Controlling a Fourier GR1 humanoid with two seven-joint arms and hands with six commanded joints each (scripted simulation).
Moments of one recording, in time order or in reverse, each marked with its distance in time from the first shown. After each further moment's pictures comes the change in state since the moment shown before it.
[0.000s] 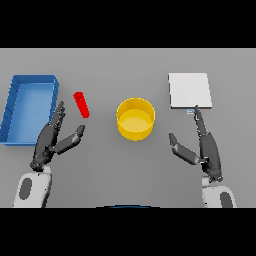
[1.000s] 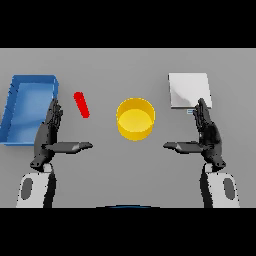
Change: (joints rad) left arm -0.005 -0.086 0.071 -0.004 0.131 0.032 -0.001; right arm -0.133 0.049 -0.142 0.151 -0.280 0.074 0.072
